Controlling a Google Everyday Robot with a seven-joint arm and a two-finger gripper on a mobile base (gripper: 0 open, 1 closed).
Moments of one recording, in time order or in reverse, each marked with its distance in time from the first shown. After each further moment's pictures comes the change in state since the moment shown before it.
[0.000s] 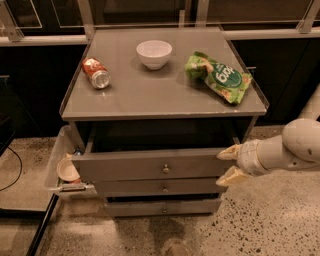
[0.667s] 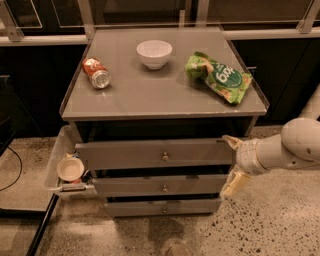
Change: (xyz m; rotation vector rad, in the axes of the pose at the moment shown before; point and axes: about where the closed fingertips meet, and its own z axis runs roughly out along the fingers) arm 0.000 0.000 0.000 0.000 0.000 0.001
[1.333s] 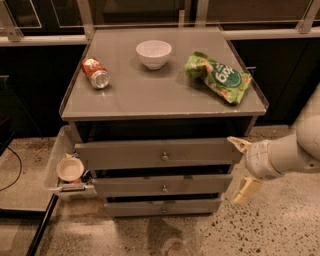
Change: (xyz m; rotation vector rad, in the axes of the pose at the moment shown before) arm -0.013 0.024 -0.038 -0.030 0.014 -0.050
